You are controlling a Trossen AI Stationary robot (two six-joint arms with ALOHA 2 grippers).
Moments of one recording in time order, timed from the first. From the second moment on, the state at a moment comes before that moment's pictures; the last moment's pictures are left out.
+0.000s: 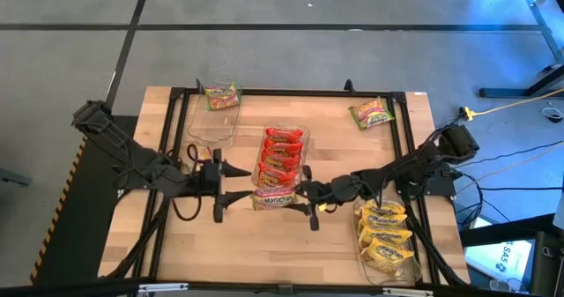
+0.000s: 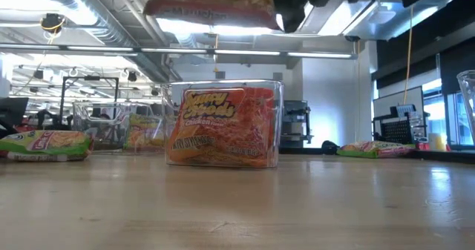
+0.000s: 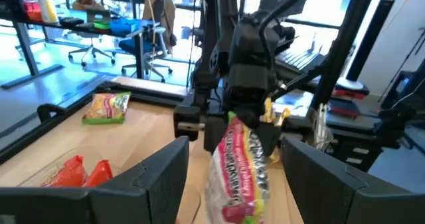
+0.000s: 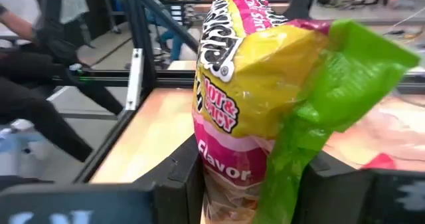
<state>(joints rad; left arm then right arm) -0.60 1.09 0.88 0.06 -0.73 -0.26 0.36 1.63 0.83 0.64 0.21 0.07</state>
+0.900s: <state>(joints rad) -0.45 1.22 0.88 0.05 -0.54 -0.33 0.35 1.63 0.83 0.62 0.16 0.09</state>
